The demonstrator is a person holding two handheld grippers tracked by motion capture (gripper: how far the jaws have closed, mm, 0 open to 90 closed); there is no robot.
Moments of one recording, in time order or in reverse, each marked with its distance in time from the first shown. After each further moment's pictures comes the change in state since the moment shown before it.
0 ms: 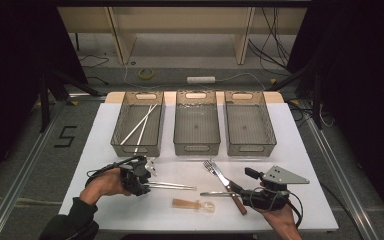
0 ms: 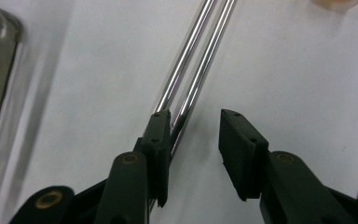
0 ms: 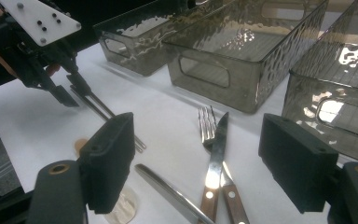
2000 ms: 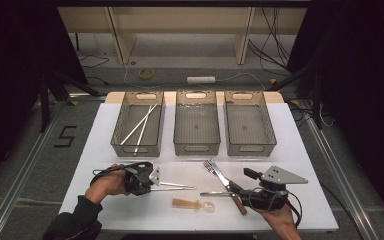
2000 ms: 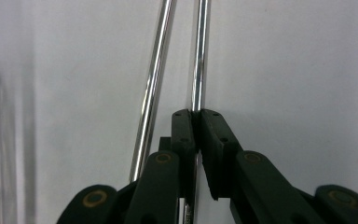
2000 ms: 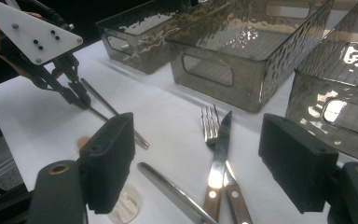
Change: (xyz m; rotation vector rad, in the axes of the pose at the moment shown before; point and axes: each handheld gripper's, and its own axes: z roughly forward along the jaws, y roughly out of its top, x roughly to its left) left arm -0.008 0.006 0.009 0.049 0.011 0.236; right arm 0.001 0.000 0.002 0.009 0.009 -0.005
